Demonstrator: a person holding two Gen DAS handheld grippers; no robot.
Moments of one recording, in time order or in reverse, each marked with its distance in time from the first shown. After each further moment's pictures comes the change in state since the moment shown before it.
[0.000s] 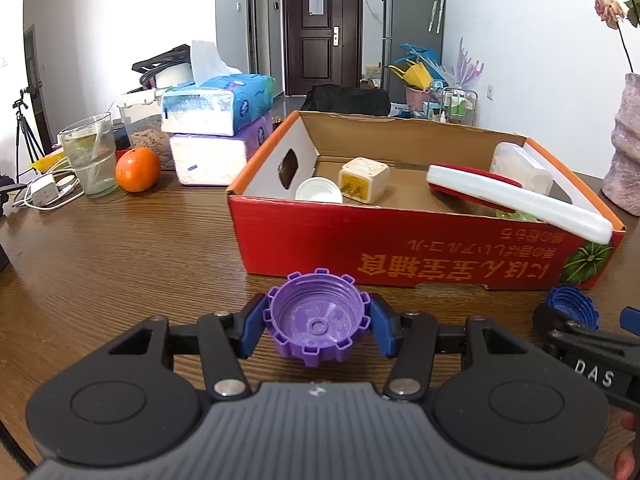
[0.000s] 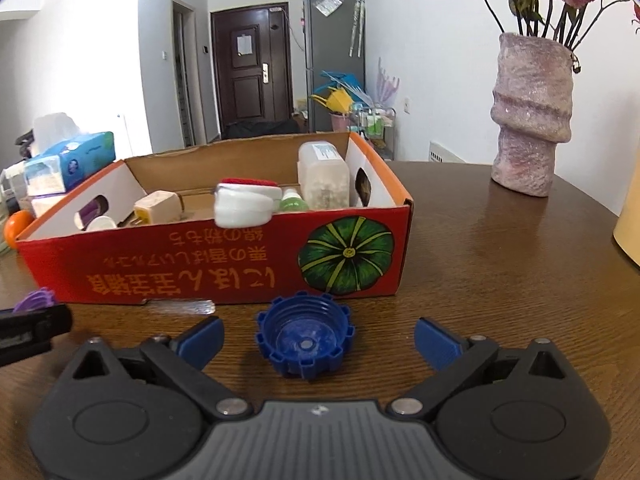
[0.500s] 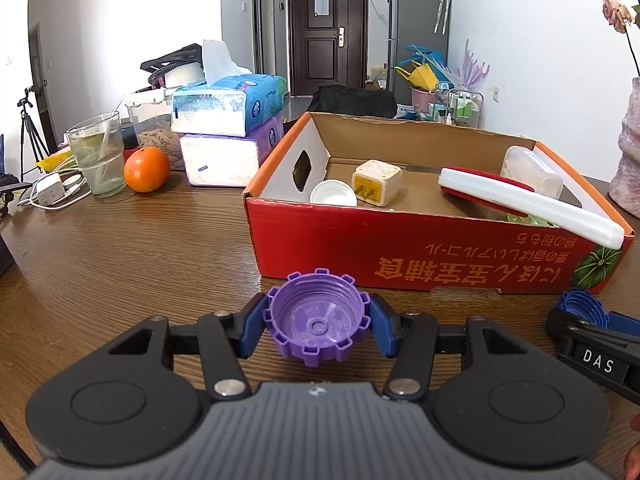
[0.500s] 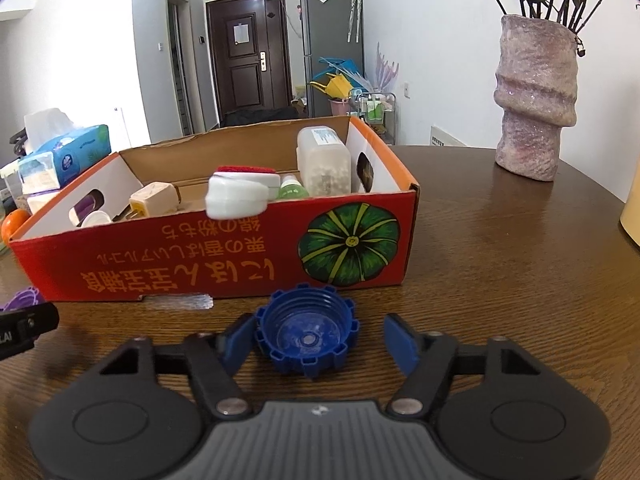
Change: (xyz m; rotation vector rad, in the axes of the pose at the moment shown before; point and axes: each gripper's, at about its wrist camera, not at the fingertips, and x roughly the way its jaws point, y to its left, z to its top) left arm 0.001 0.007 0.001 -0.007 -0.002 0.010; right arm 0.009 -0.002 0.002 0.014 0.036 0.014
